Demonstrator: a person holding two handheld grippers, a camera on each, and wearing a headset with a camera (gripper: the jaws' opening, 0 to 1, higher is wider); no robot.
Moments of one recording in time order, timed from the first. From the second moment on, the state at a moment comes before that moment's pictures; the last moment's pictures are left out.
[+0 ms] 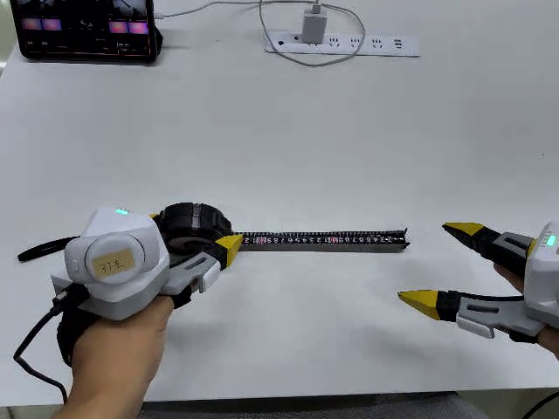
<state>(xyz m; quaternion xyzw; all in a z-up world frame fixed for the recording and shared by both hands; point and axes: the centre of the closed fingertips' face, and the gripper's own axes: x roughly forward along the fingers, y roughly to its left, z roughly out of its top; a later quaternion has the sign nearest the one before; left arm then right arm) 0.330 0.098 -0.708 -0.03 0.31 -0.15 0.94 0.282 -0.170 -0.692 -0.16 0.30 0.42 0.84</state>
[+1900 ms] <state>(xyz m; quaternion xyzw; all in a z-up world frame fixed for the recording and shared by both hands) 0.337 0.102 -0.715 -0.04 0.34 -0.13 0.93 0.317 -0.169 -0.735 -0.30 0.35 0.55 0.70</state>
